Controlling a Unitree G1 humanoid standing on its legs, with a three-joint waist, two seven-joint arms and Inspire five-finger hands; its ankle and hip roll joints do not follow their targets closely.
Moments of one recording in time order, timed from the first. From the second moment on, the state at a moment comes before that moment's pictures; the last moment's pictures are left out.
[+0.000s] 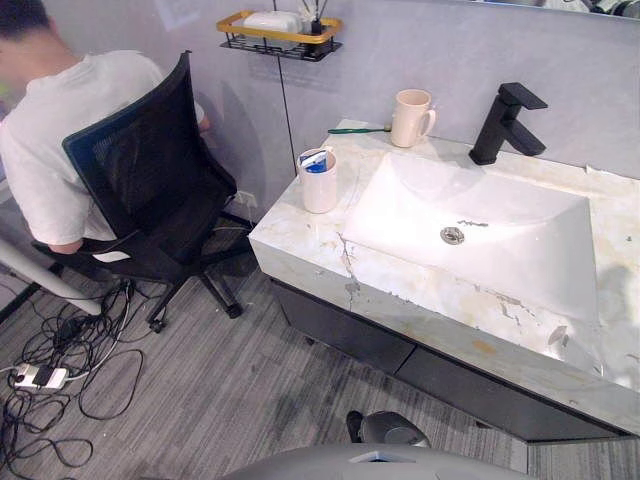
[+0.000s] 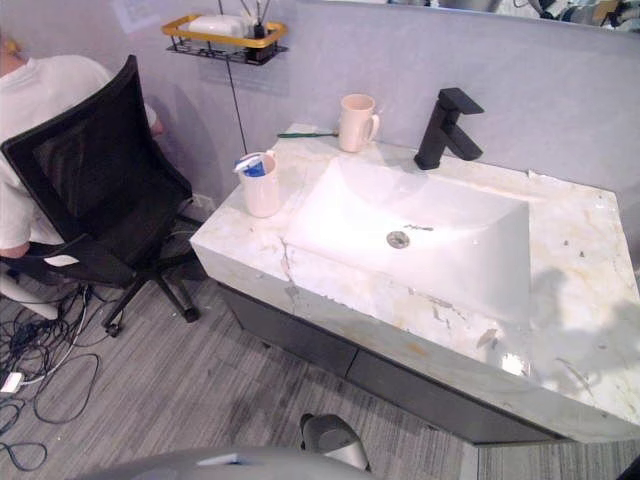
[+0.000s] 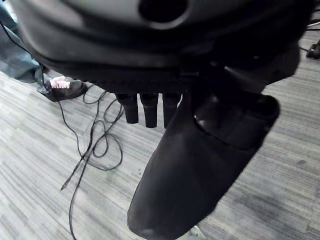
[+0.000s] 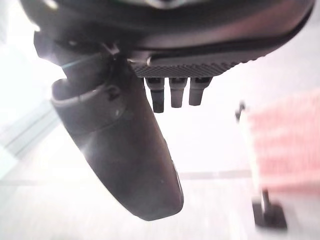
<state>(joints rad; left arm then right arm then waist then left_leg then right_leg) 0.05 0.32 -0.07 1.31 -0.04 0.39 0.05 -0.08 -1.05 -0.84 0.55 0.56 -0.21 -0.69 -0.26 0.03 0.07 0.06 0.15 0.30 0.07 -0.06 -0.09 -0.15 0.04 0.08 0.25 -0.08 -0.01</state>
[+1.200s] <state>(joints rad) 0.00 0.31 0.01 1.40 -0.07 0.37 0.01 0.13 -0.55 -0.82 1.22 0.88 -0.21 -0.87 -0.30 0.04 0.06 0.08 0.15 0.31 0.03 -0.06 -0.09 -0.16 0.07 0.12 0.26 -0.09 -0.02</state>
